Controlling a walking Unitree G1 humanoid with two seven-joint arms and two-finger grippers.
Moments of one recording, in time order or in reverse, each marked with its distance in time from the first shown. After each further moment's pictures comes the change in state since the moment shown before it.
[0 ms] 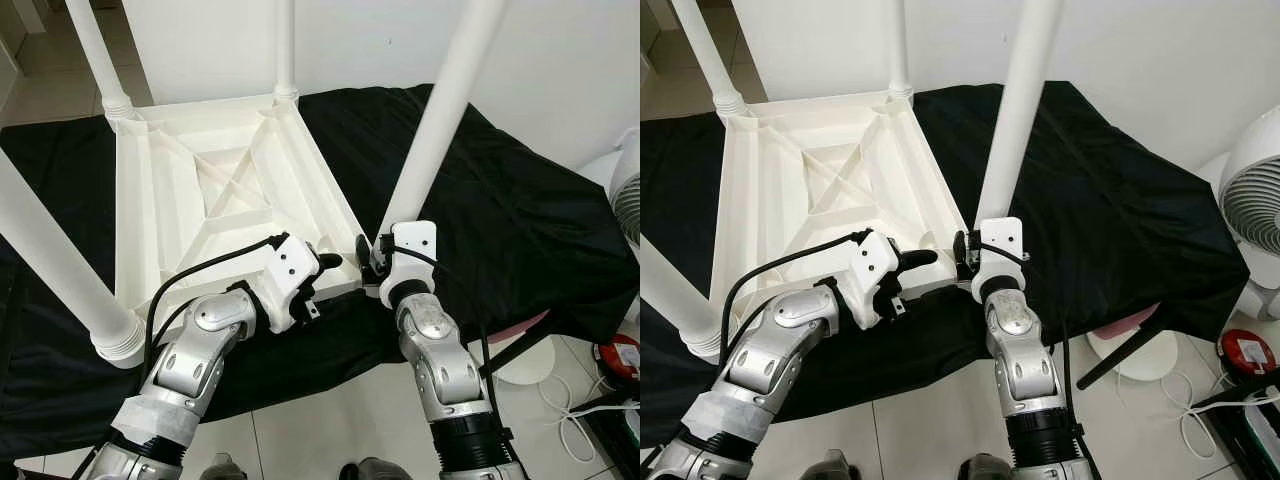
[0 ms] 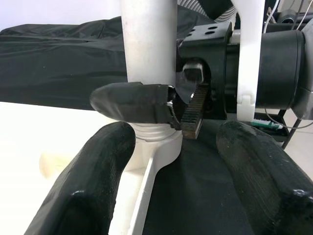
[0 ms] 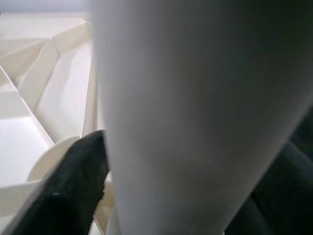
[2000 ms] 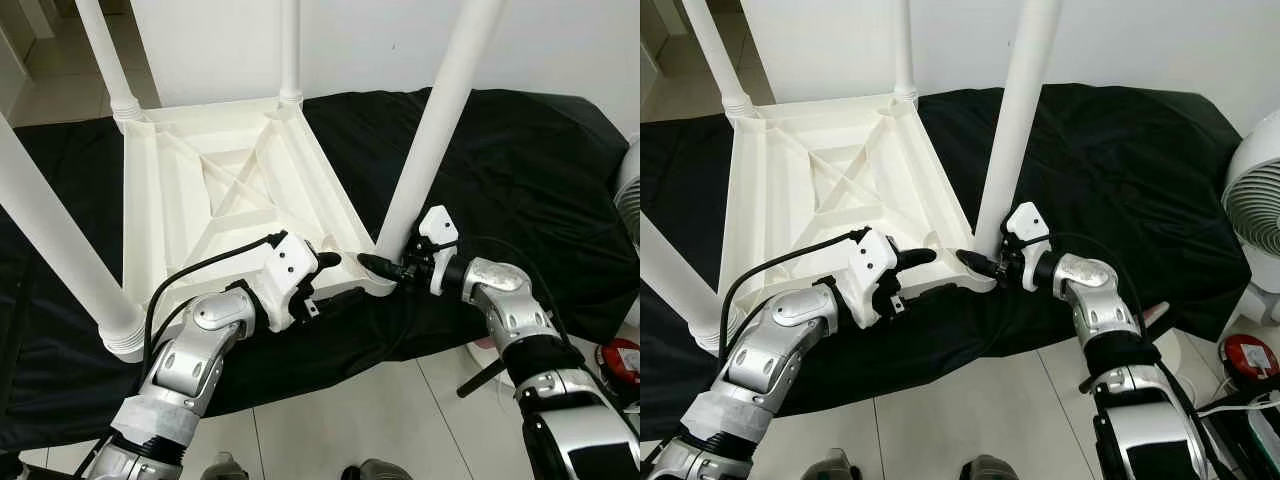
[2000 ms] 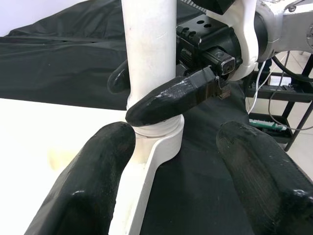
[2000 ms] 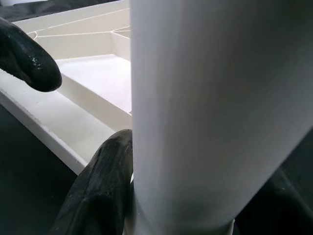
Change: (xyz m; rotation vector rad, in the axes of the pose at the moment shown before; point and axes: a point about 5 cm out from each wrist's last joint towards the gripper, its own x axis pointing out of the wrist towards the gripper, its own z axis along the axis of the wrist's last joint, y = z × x) left arm -0.001 0.001 0.001 -0.009 0.004 0.006; right arm 0.033 -0.055 -0.008 -0.270 0.047 0.880
